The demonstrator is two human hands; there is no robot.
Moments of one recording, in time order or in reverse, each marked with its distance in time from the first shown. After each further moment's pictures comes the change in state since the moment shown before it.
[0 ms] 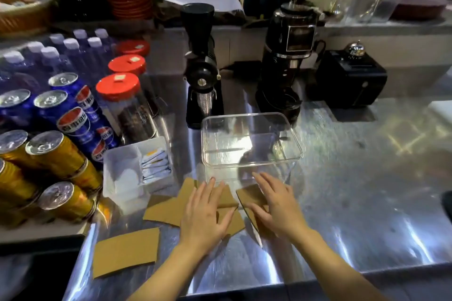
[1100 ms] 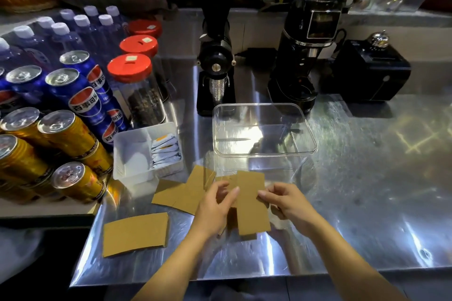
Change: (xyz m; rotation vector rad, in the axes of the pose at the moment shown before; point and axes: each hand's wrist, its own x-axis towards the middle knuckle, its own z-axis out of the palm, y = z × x) left_hand -0.003 0.011 -0.016 -0.921 -0.101 -0.449; right_hand 0.004 -0.022 -0.020 1.075 -0.260 0.409
